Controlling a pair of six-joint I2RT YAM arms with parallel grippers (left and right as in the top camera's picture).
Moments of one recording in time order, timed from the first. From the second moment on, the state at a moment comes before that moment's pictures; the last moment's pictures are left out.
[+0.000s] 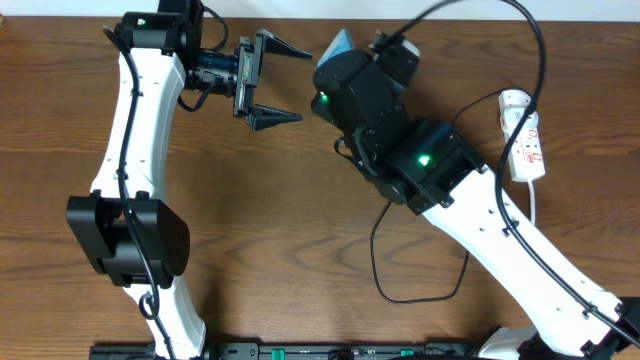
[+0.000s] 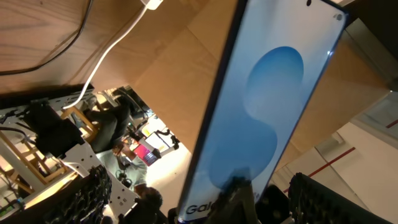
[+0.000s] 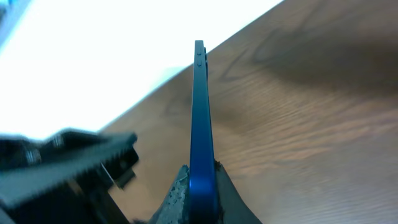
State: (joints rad) left arm -0.05 2.01 2.03 -1.44 1.33 -0.91; right arm 0.78 1.62 1.78 -0.81 0.46 1.16
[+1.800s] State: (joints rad) left arm -0.05 2.01 2.03 -1.36 1.46 -1.03; right arm 0.78 1.59 1.78 -0.75 0.23 1.89
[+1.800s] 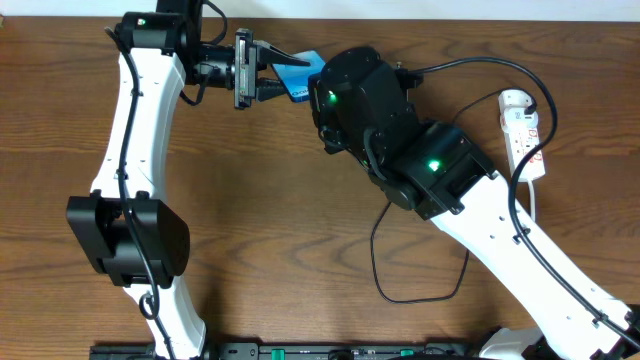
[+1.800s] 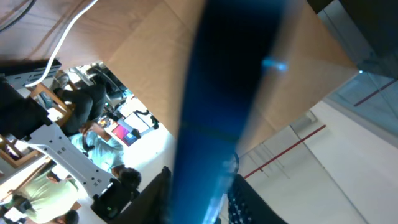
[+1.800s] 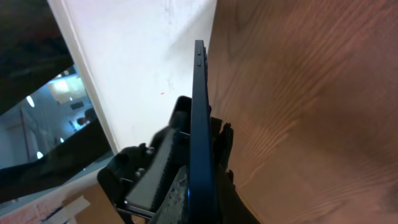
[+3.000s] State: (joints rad) left arm -0.05 2.01 2.03 -1.24 1.07 -0.69; right arm 0.49 1.48 1.79 -1.22 0.42 1.34
